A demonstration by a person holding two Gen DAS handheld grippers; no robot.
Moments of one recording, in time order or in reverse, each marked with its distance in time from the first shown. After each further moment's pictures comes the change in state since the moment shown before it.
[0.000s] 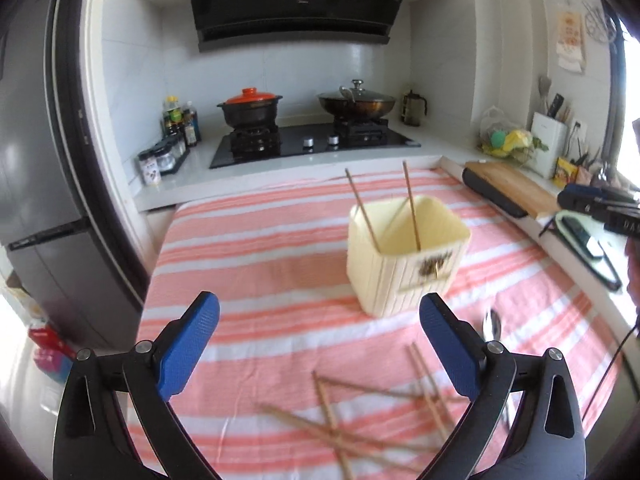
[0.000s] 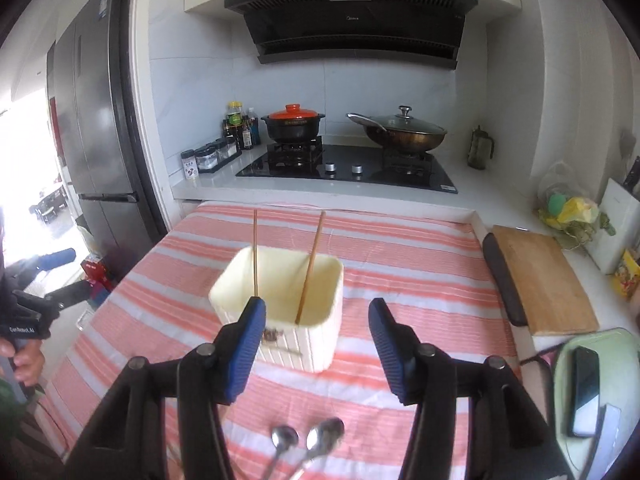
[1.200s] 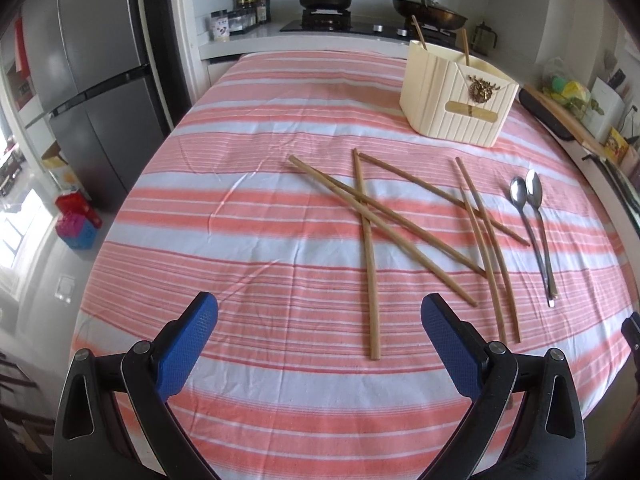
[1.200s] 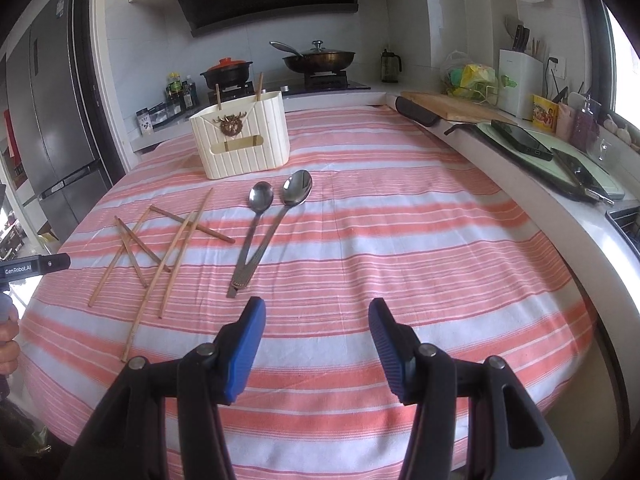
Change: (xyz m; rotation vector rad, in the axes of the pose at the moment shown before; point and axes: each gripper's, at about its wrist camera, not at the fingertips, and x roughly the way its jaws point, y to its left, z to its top) left arm -0.011 -0.013 -0.171 -0.238 0.303 0.155; right arm -0.095 0.035 -0.275 0.238 0.089 -0.172
